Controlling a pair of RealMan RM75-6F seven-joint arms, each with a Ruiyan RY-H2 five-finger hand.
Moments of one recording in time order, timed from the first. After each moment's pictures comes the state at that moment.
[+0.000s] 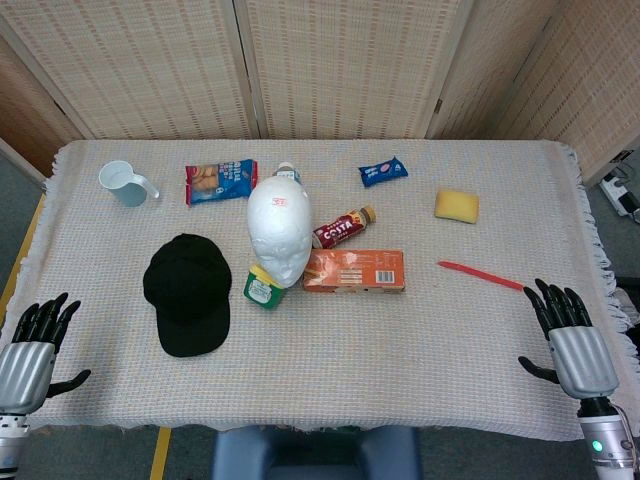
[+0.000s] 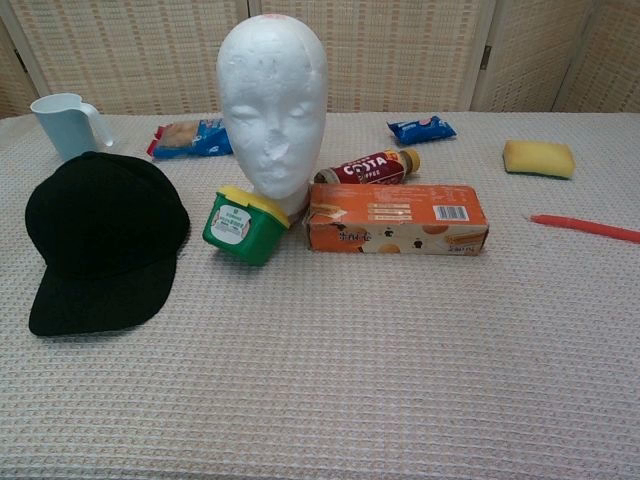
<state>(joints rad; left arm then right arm) -0.10 -1.15 -0.02 -1.58 1.54 1.49 0.10 0.09 -1.15 0.04 -1.61 -1.54 1.47 -0.13</state>
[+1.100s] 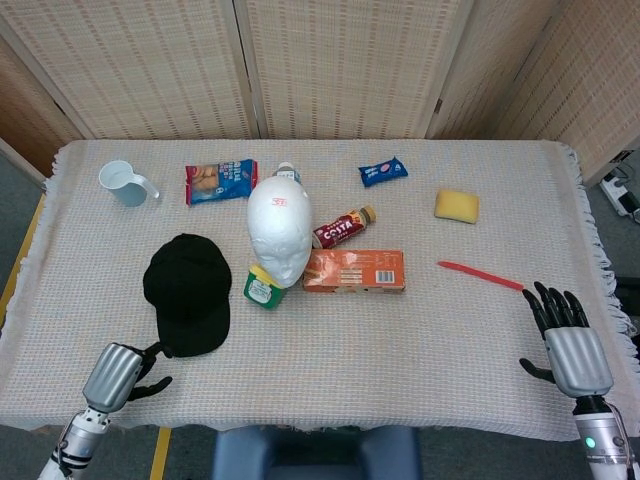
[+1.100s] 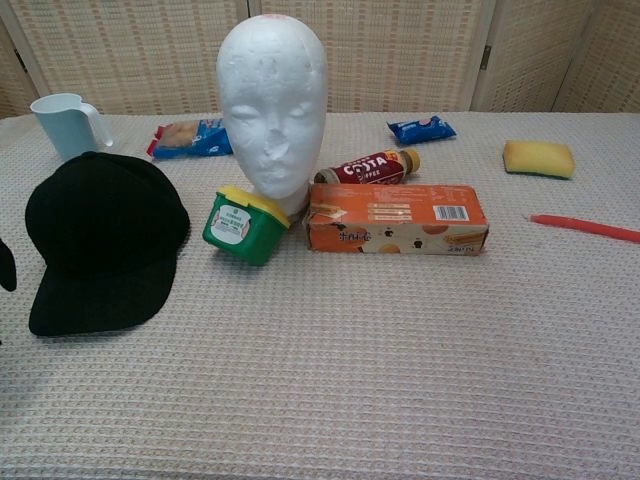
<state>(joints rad) -0.20 -1.53 0.04 -1.14 1.80 1.54 -0.18 0.10 -1.17 0.04 -1.62 -1.48 1.42 -0.22</state>
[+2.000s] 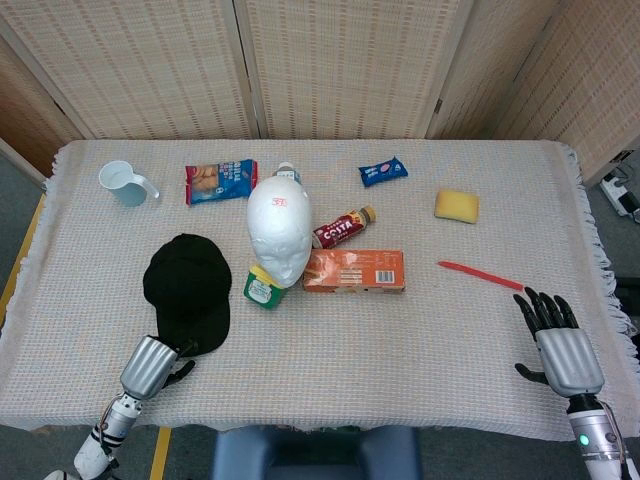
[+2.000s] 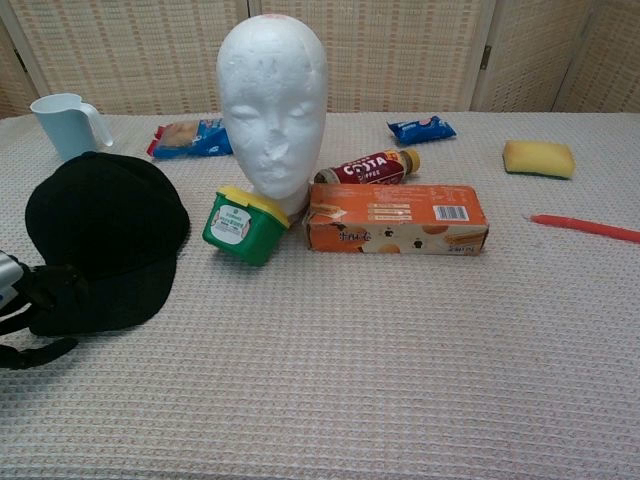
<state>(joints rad) -0.27 -1.93 0.05 -0.45 1.80 1.65 -0.30 0.12 -1.15 0.02 -1.65 -1.45 1.35 -0.24</state>
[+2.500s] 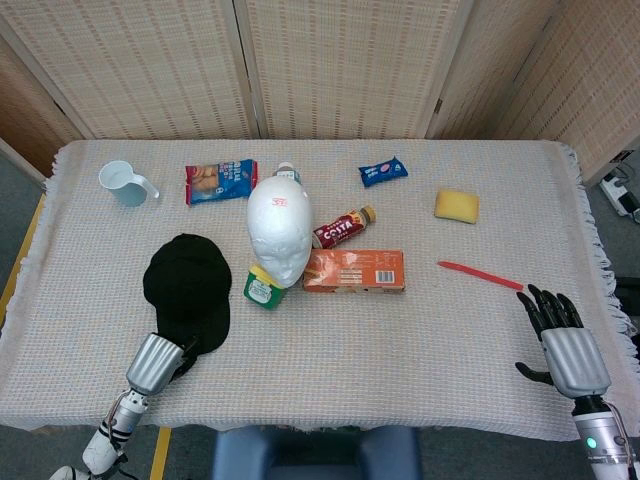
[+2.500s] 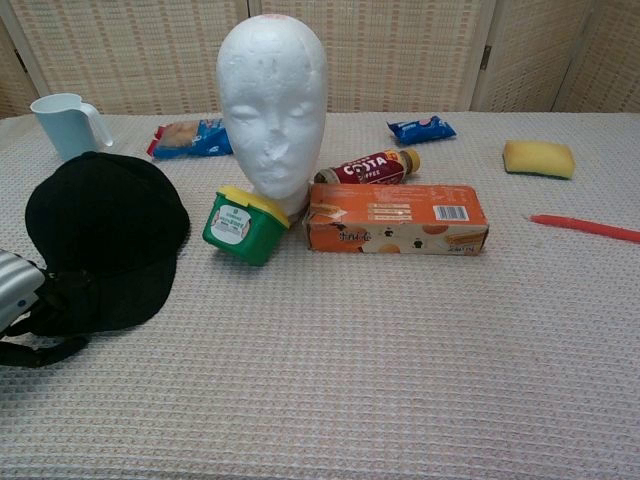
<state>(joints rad) -0.28 -2.04 0.07 -0.24 1.75 1.63 -0.30 0.11 -1.12 0.02 -1.67 -1.48 1.37 -0.16</state>
